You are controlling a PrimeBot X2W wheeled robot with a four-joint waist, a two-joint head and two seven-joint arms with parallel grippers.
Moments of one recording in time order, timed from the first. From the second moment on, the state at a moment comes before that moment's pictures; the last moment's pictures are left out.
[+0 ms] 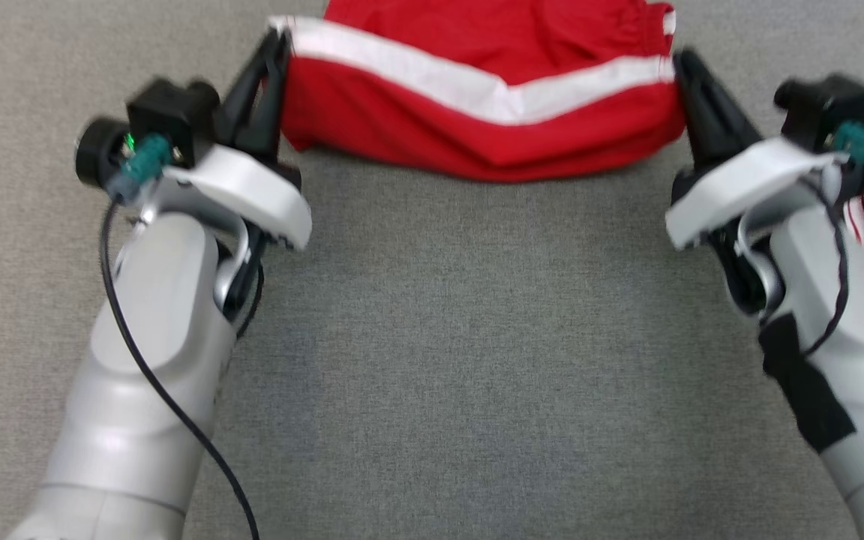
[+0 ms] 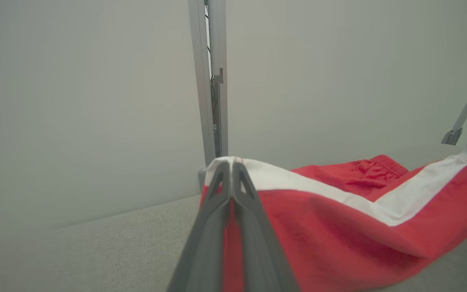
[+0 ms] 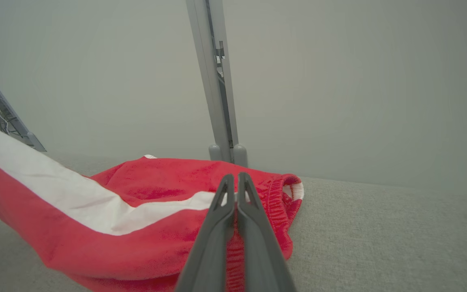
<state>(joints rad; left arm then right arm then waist) -0.85 0.05 -0.22 0.69 -0.18 -0.13 -0.26 -0.91 -0.18 0.41 0.77 0.47 0.13 -0.26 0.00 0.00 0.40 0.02</state>
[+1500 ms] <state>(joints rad) -0.43 0.26 -0.86 0.94 -0.44 -0.13 -0.26 -0.42 -0.36 1.04 0.79 1.02 0.13 -0.13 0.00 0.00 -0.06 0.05</state>
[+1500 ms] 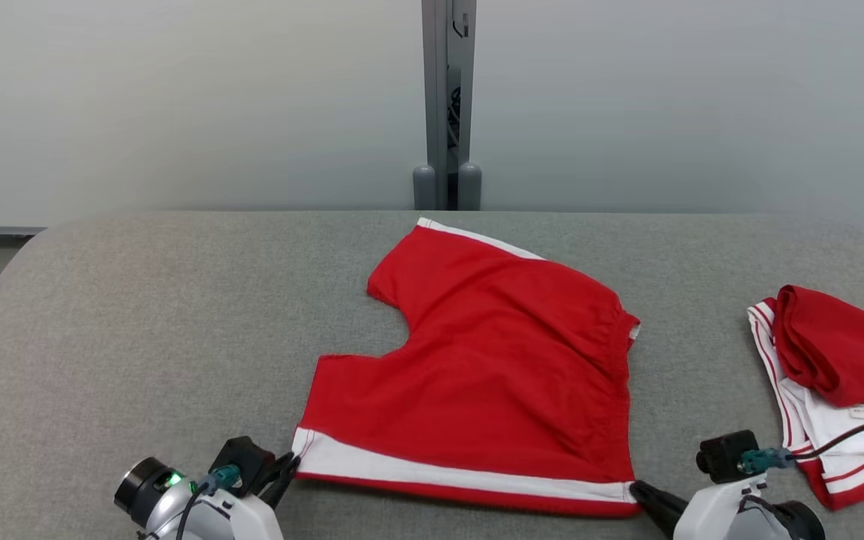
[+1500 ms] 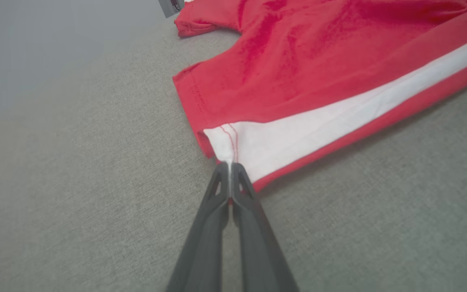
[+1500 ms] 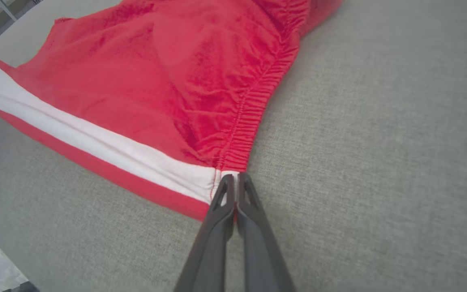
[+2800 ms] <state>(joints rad) -0.47 0.74 -1.23 0.25 -0.92 -0.13 0.14 -0.41 -0.56 1.18 0.37 1.51 0.13 0.31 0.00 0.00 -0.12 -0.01</state>
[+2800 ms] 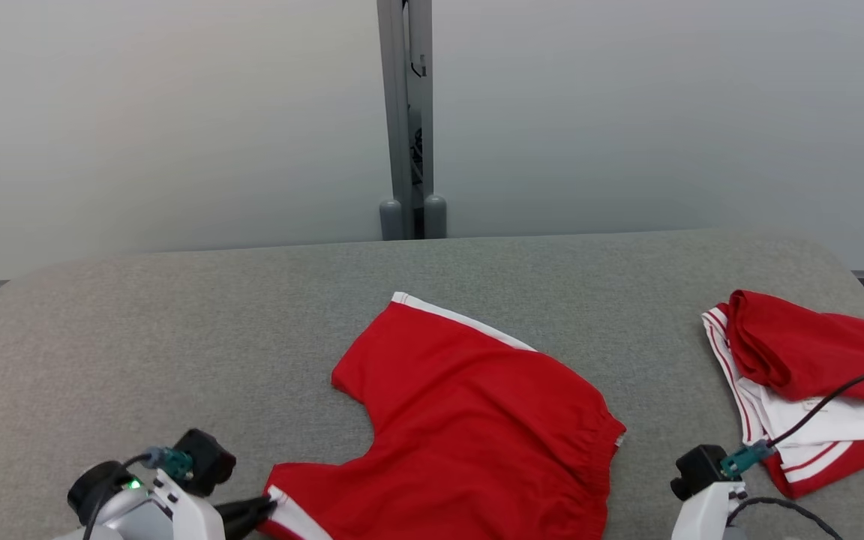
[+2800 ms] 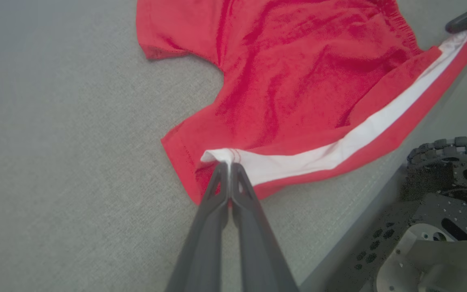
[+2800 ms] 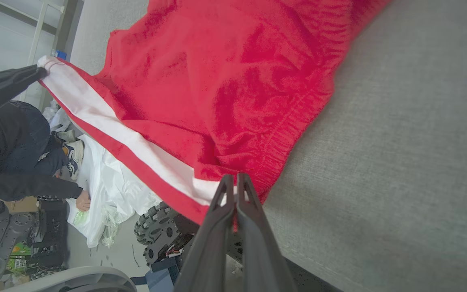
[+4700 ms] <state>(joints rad) -0.96 0.43 -1.12 1.15 -0.79 -0.06 -0.17 -0.65 -0.10 0.92 0.56 1.24 0.13 -0.26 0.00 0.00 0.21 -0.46</state>
